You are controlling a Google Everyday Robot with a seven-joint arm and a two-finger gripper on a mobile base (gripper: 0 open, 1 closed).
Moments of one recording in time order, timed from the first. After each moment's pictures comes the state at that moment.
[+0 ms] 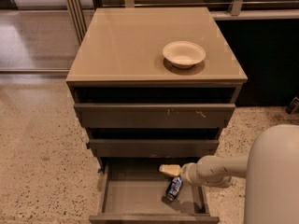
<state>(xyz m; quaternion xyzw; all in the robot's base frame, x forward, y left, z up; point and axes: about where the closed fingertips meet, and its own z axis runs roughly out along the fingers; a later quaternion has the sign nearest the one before) 0.536 -0.132 0.338 0.14 0.95 0.23 0.14</state>
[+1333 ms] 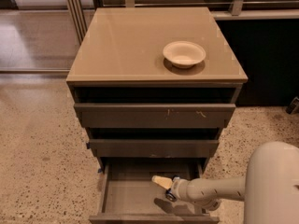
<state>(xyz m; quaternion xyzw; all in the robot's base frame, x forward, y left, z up) 0.524 -0.095 0.259 0.17 0.93 0.26 0.19</state>
